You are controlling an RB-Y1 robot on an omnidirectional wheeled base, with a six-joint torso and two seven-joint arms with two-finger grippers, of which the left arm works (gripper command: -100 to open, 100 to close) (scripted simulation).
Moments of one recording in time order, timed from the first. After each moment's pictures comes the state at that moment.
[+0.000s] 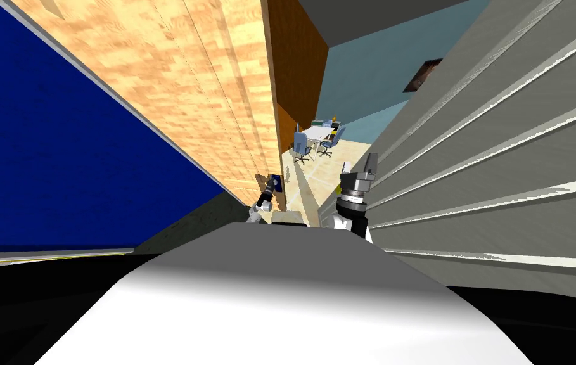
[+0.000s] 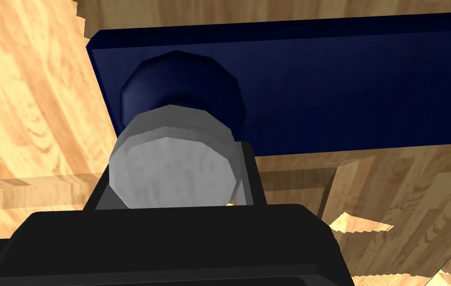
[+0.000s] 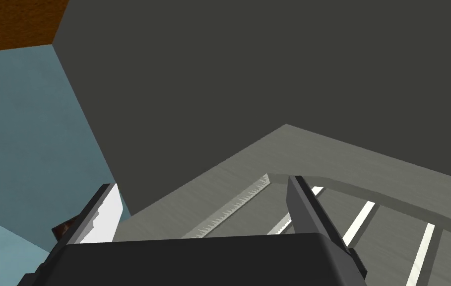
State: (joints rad) arm -0.09 0.04 -0.13 -1.17 0.17 -0.32 -0.13
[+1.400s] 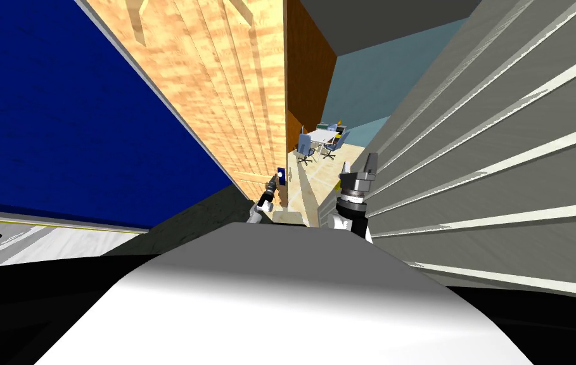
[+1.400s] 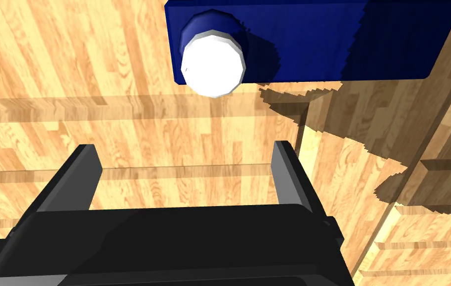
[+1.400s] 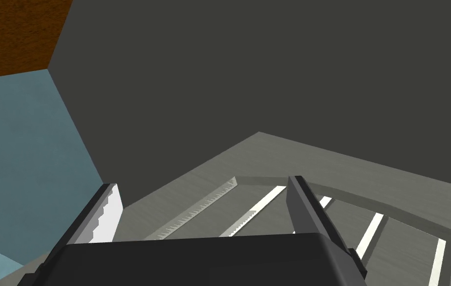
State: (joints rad) arm -0.08 0.05 -0.17 -1.21 0.16 -0.30 -0.11
